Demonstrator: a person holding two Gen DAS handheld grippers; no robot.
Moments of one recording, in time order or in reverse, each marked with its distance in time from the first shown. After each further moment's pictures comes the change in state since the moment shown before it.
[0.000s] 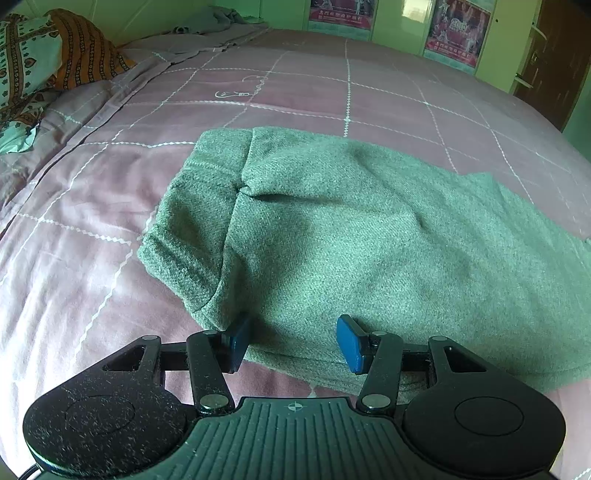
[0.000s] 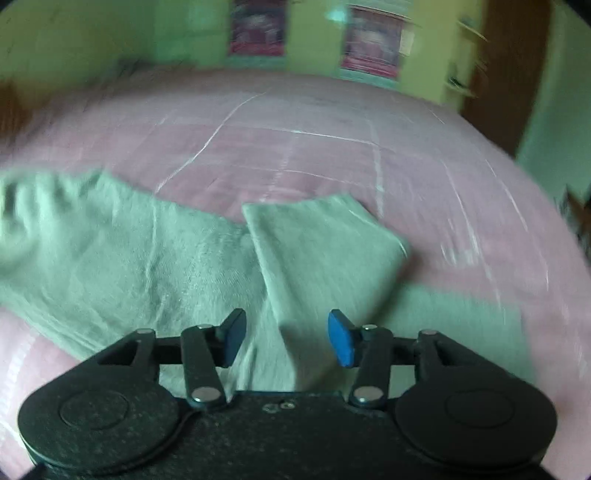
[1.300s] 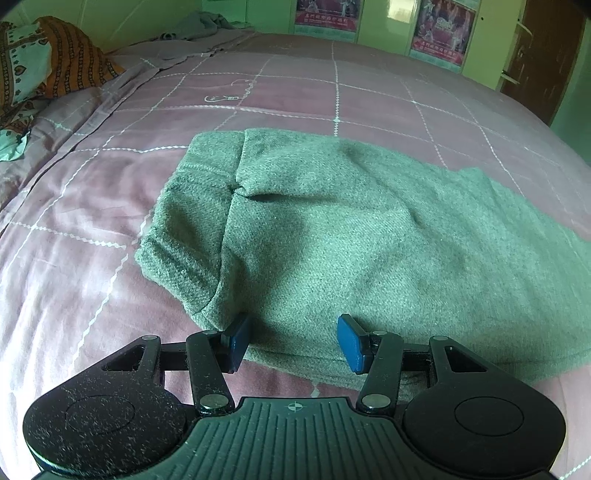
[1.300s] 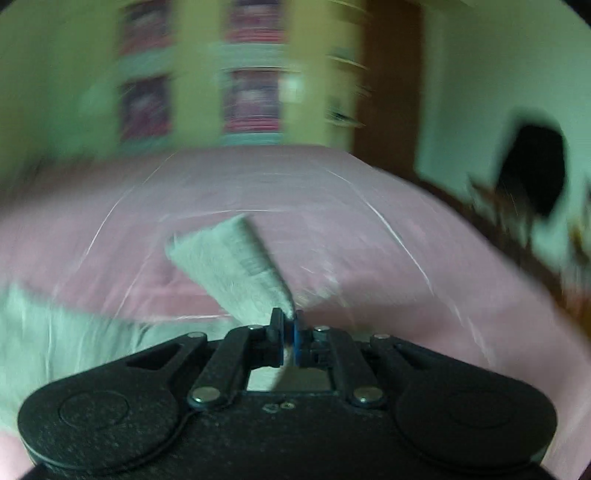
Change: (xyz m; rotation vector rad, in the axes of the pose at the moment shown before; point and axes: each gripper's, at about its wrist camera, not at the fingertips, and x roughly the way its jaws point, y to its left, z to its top) left arm 0.000 0.002 -0.003 0.032 -0.013 -0.027; right arm -0.059 -0.132 -0.033 0.439 -0.240 -0.213
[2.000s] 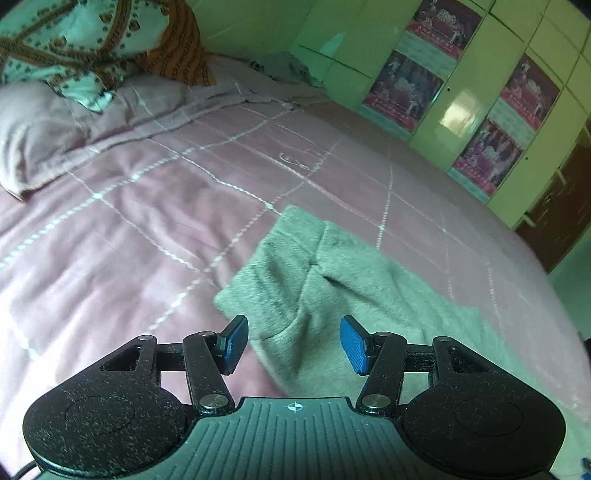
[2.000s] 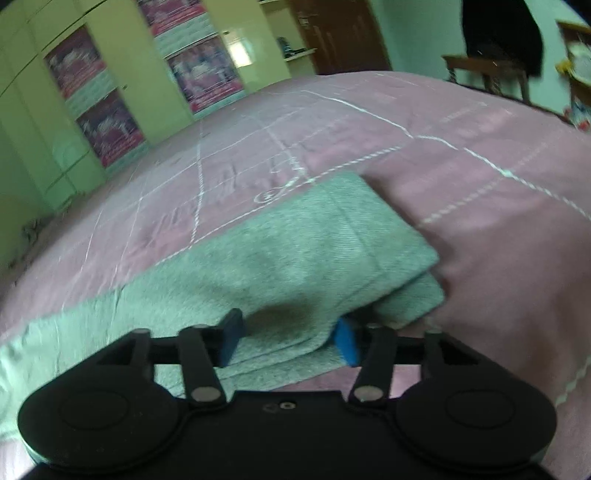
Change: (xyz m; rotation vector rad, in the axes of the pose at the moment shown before) left arm -0.037 0.070 -0.004 -0.403 -0.211 -0.093; right arm 0.039 -0.051 -0.076 0.282 0.154 0.125
